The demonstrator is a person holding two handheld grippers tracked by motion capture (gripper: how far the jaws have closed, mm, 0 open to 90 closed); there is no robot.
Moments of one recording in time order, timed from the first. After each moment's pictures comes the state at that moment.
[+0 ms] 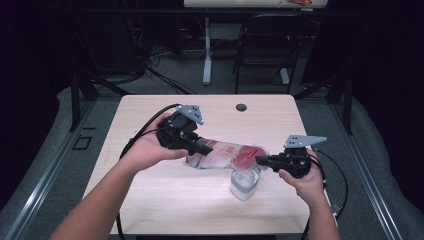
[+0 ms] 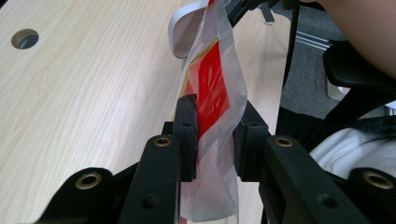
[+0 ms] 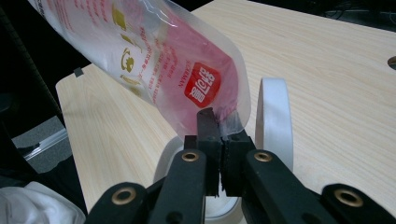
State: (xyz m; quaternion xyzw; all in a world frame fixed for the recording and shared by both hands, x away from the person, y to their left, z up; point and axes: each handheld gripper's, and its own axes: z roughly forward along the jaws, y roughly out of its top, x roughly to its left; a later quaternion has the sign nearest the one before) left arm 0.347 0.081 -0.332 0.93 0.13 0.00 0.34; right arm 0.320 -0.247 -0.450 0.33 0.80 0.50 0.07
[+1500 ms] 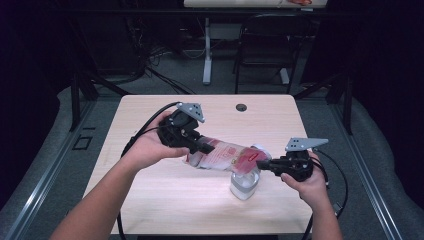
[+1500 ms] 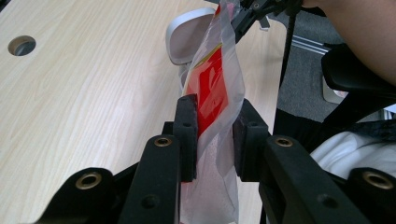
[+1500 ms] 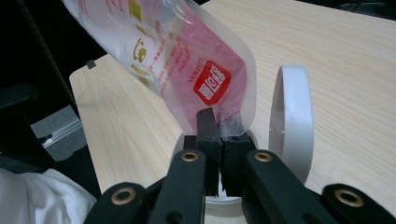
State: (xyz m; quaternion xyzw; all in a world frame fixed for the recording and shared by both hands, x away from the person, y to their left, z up) left arm 0.350 0.079 -0.328 0.93 0.13 0.00 0.34; right arm 0.311 -0.249 -0.448 0.32 0.80 0.50 0.05
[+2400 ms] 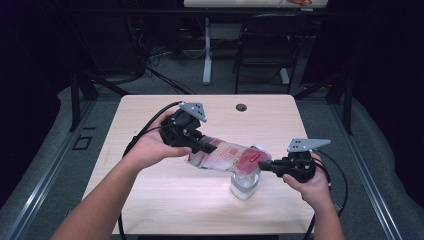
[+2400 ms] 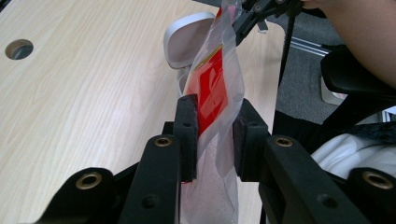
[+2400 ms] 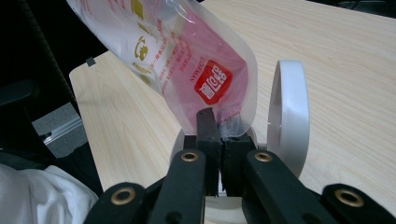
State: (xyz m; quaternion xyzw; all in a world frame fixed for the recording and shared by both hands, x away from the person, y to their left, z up) left arm 0.350 0.074 -0.328 0.93 0.13 0.00 0.35; right arm 0.308 -0.253 -0.446 0.32 0.81 0.49 0.06
